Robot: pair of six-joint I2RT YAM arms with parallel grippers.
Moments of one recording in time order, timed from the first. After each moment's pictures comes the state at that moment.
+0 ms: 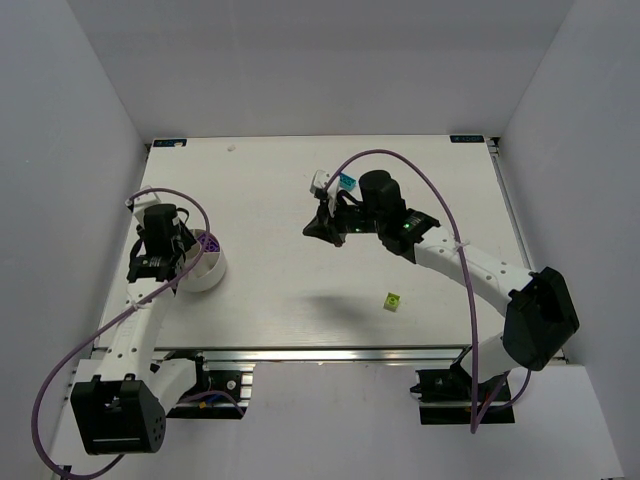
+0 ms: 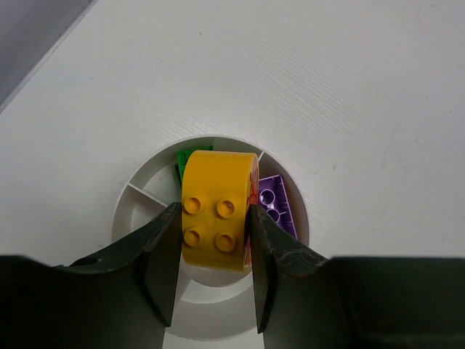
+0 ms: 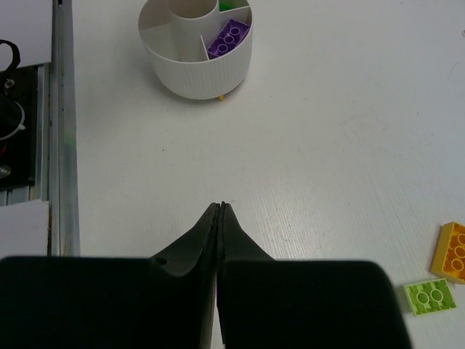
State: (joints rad) left arm 0.02 0.98 0.76 -0.35 -0.37 -0.44; right arm 0.75 1.48 1.15 -0.03 -0.62 -0.22
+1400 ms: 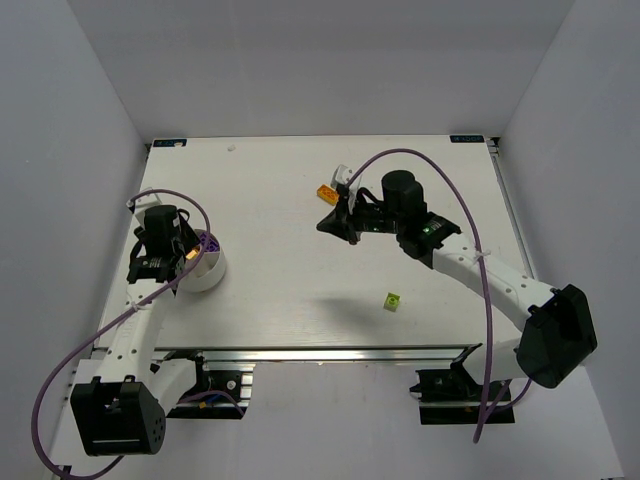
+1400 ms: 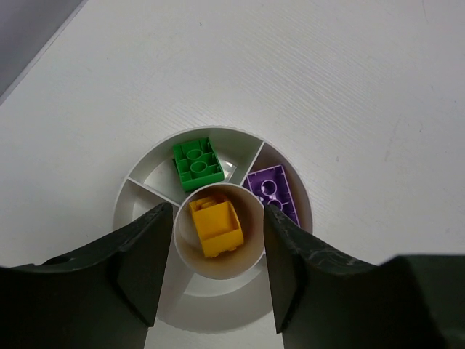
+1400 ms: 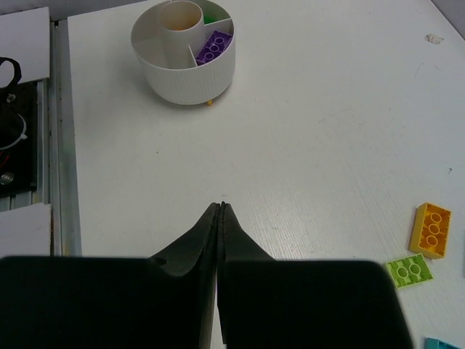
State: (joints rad) left arm 0.02 0.98 0.76 -0.37 -0.36 -0.44; right arm 0.68 1.37 1.08 0.00 -0.64 -0.19
